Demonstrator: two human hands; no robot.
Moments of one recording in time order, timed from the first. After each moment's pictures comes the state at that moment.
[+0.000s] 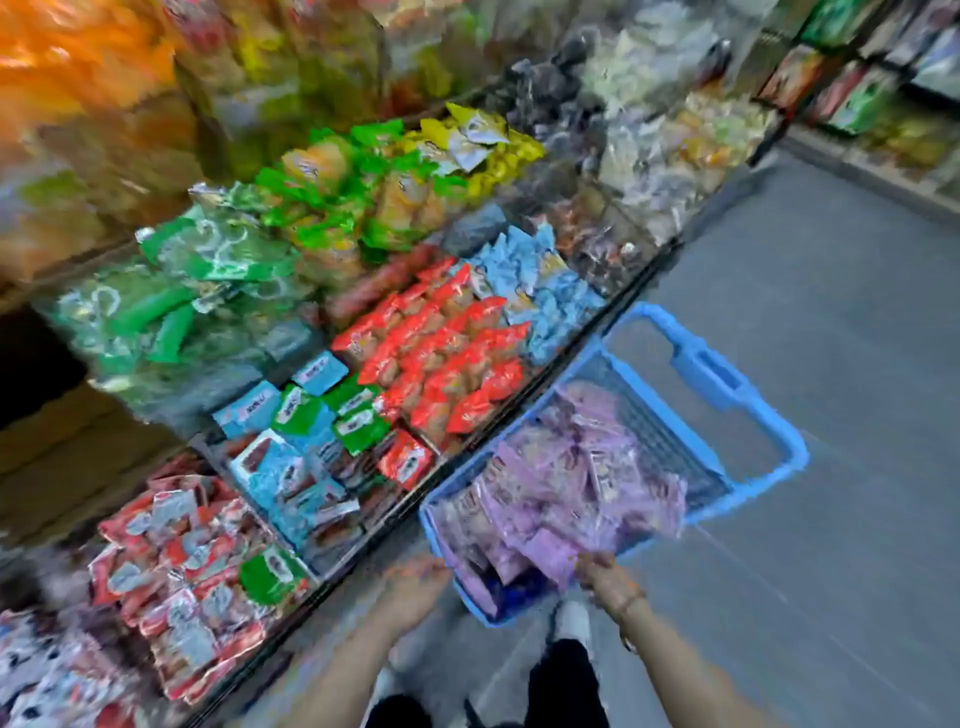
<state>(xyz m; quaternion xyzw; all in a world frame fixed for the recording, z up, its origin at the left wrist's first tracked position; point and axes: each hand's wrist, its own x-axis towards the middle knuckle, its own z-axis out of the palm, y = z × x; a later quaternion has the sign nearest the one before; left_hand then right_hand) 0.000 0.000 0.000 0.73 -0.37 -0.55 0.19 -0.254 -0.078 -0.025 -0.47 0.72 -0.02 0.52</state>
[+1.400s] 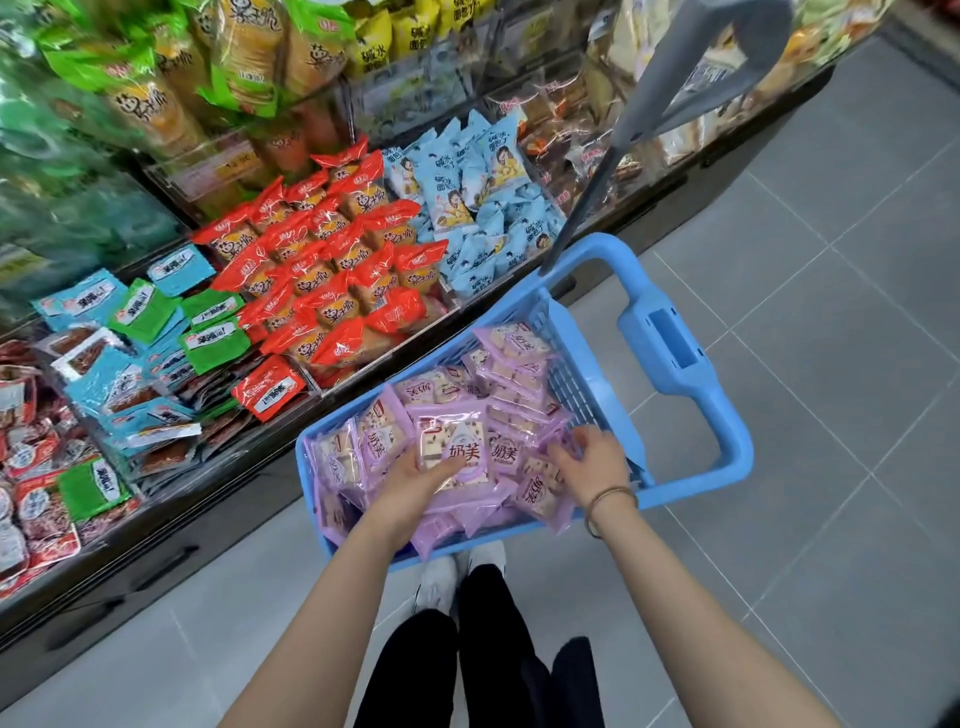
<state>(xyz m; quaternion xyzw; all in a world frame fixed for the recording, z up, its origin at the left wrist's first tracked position) -0.181 -0.132 -0.012 0.66 -0.07 -0.61 0.43 -0.371 -0.243 -0.005 -0.63 0.68 0.02 0.38</state>
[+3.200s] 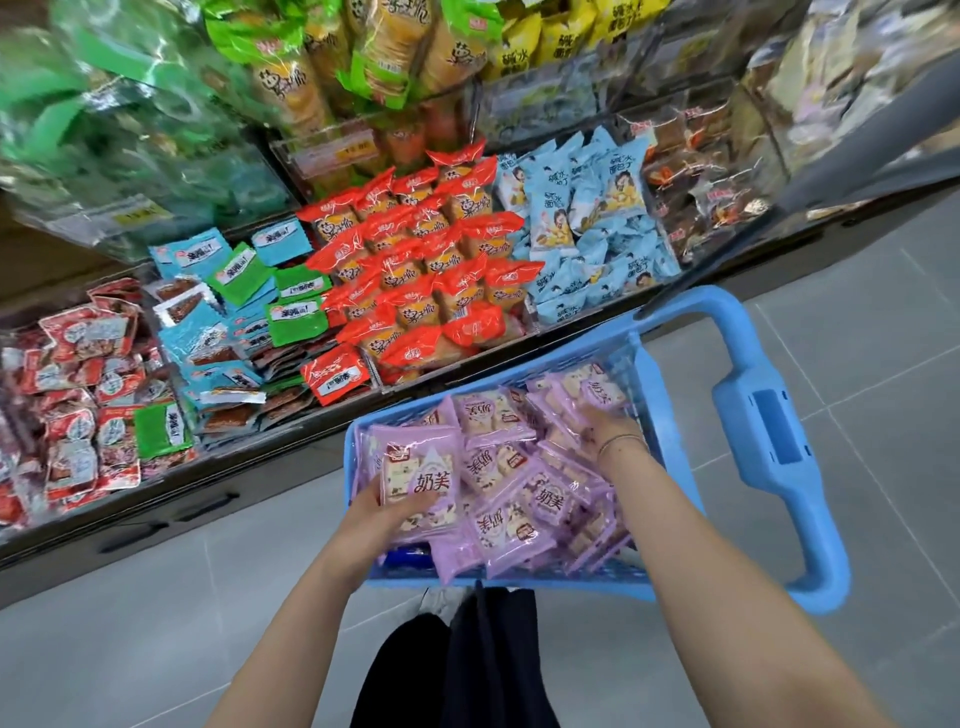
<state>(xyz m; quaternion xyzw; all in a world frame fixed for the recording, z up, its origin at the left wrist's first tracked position) -0.133 -0.085 -0.006 0.68 0.02 -0.57 0.46 -0.283 -0.342 -0.061 -0.34 0.71 -0.05 0.61</state>
